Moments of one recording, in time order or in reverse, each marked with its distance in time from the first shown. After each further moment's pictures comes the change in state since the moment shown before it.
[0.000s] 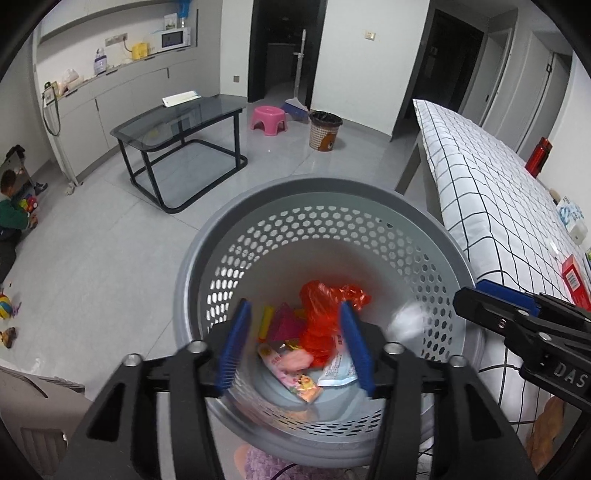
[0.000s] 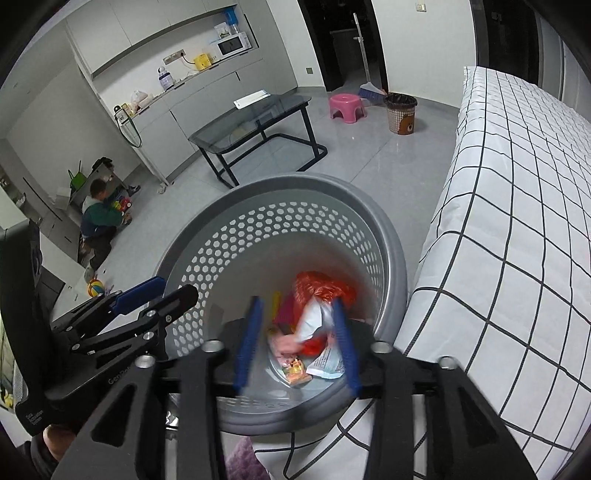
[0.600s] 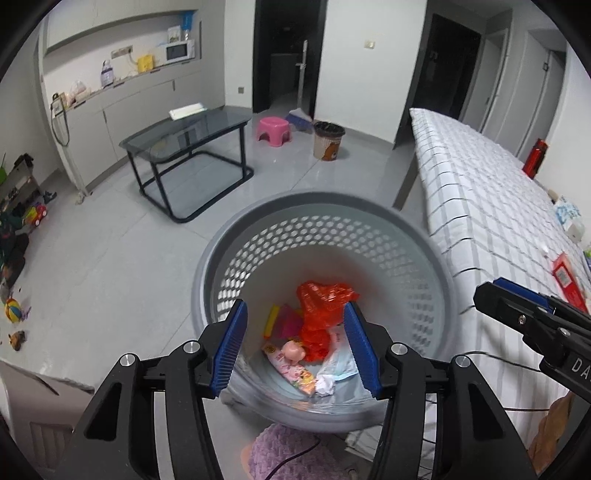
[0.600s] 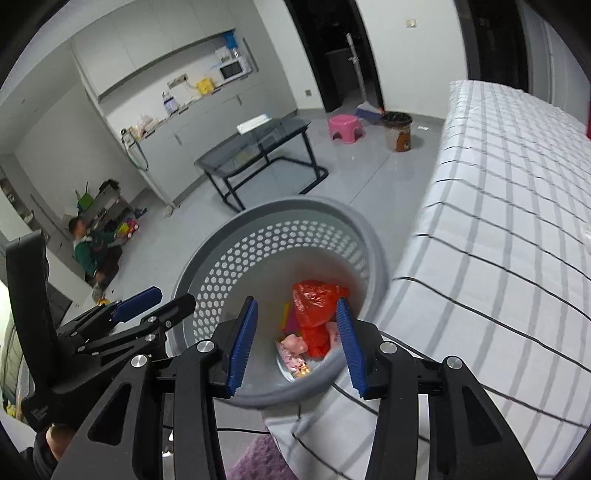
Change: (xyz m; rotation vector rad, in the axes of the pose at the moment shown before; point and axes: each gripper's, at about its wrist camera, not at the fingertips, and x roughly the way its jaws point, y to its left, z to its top) left arm -0.049 -0.017 -0.004 0.024 -0.044 0.016; right arm -0.057 -0.007 -0.022 0.039 -0.105 0.015
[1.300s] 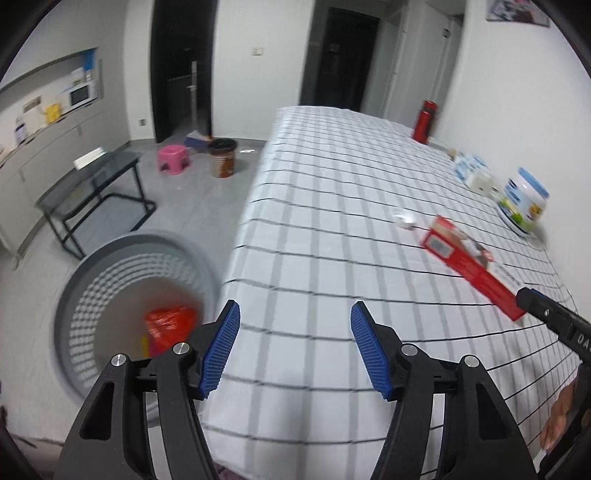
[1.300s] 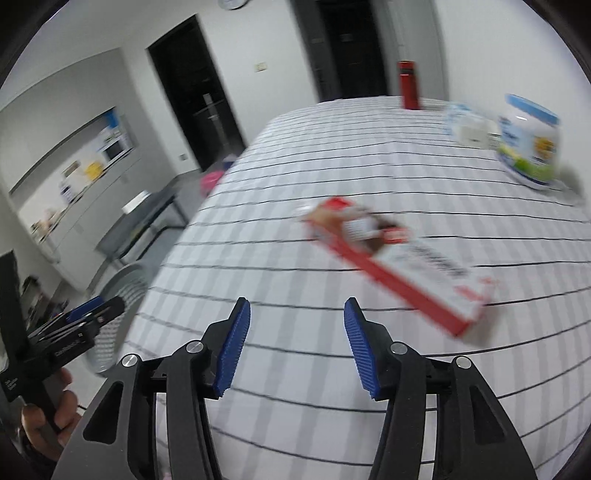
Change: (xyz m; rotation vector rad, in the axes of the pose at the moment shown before) left arm -0.032 -0.205 -0.005 0.237 -0.033 -0.268; right arm -0.201 -0.201 -0.085 0.315 -0.203 -0.379
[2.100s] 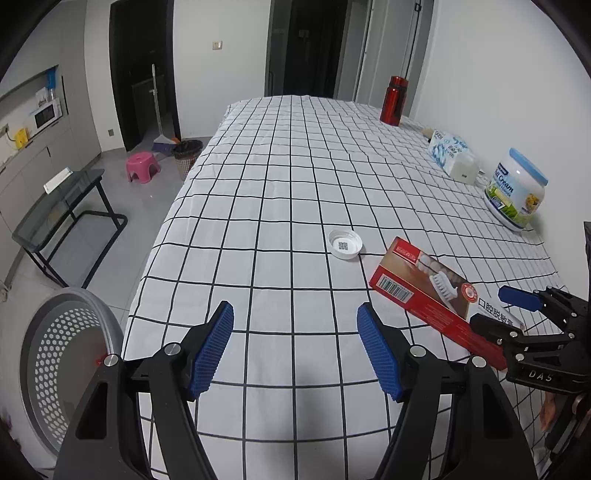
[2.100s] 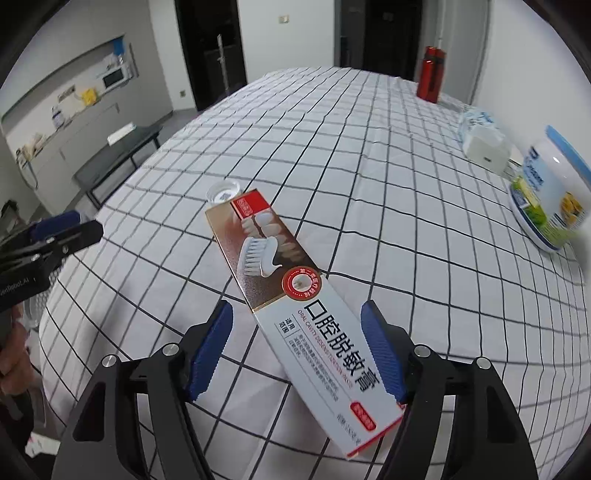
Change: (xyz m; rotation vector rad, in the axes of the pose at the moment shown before) left arm 0.071 -0.091 0.060 0.086 0.055 -0.036; right arm 0.079 -0.053 0.056 -0.264 0.207 -0.068
